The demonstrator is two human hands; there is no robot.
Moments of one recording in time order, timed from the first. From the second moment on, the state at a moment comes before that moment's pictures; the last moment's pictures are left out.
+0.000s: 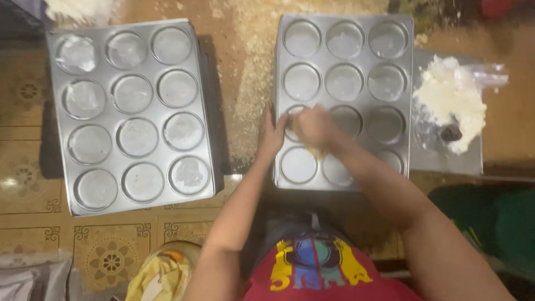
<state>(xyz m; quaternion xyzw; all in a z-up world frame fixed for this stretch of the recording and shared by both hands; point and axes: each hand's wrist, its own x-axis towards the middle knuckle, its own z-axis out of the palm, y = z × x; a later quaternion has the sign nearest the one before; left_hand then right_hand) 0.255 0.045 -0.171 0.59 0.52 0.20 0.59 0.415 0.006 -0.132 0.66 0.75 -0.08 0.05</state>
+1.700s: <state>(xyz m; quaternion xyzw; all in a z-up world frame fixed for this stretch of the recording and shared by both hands) 0.291 0.021 -0.013 0.53 0.57 0.22 0.59 0.677 0.079 -0.064 0.85 0.50 -0.16 0.00</state>
